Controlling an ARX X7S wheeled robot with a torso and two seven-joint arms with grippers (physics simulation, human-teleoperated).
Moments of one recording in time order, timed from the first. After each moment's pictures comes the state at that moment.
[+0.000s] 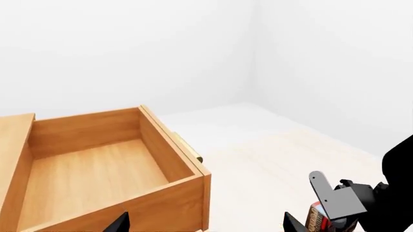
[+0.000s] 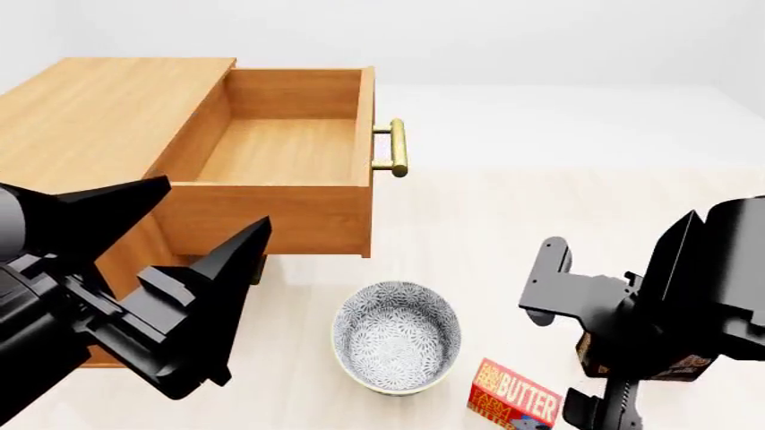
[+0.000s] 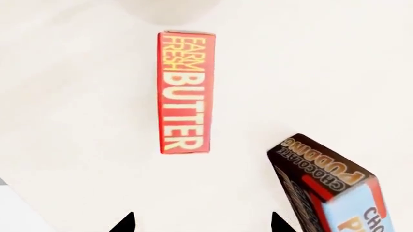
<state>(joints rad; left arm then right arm) -0.94 -1.37 0.38 0.93 -2.02 -0.43 -0.63 1.72 0.81 -1.69 -0.23 1.12 1.41 -0.36</state>
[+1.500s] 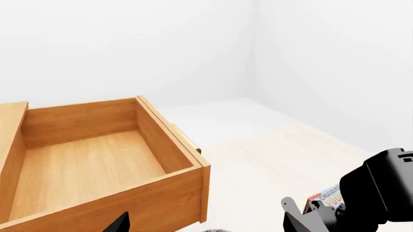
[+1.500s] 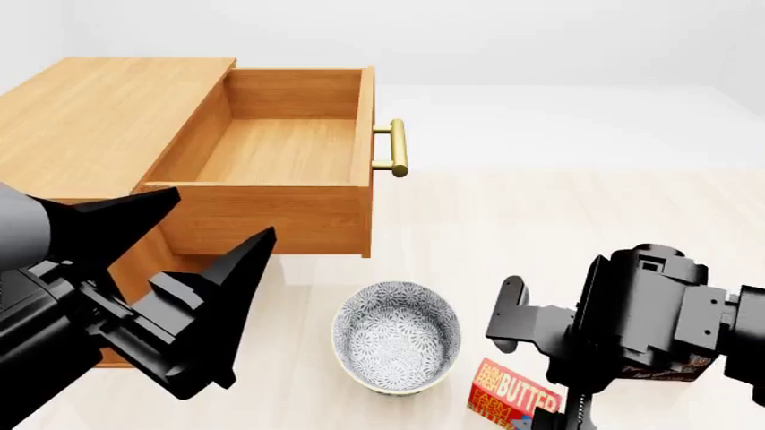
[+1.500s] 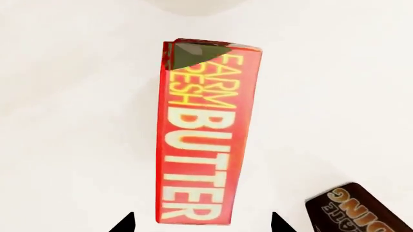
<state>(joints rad) -0.87 -1.36 0.36 0.91 -1.99 -0.43 -0.60 1.54 0.63 -1.86 0.06 0.93 1.16 -0.52</state>
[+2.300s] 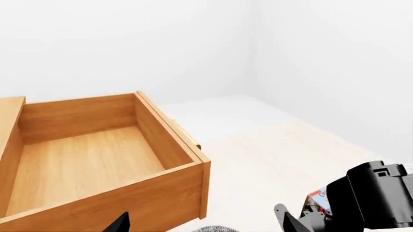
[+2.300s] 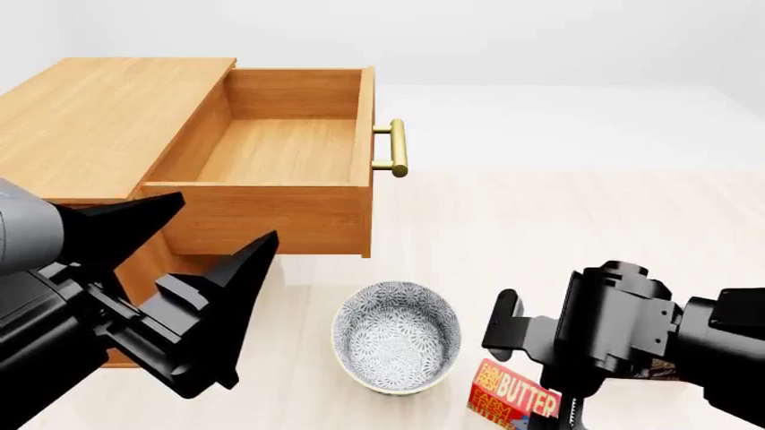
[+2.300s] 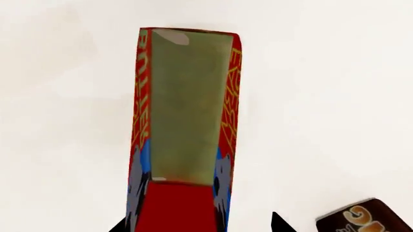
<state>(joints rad) -0.85 -1.35 0.36 0.90 -1.99 -0.44 -0.60 1.45 0.54 -1.92 0.25 0.85 1.08 -0.58</state>
